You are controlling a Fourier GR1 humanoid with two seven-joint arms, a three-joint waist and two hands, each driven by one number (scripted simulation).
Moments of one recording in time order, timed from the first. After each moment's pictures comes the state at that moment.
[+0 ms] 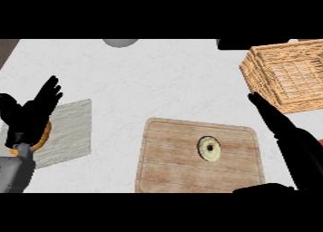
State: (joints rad) left arm -0.20 0.39 -0.01 -1.39 0.21 0.09 0.20; right arm -0.17 -0.46 0.36 -2.22 0.42 0.15 0.93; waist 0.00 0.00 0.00
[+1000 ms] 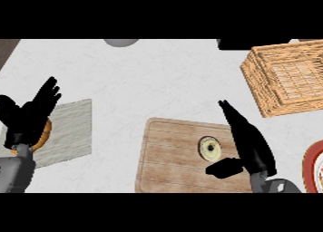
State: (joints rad) left arm -0.20 0.35 0.06 -1.37 0.15 0.03 0.19; right arm -0.11 -0.23 0.39 -1.74 0.64 0.03 0.62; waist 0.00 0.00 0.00
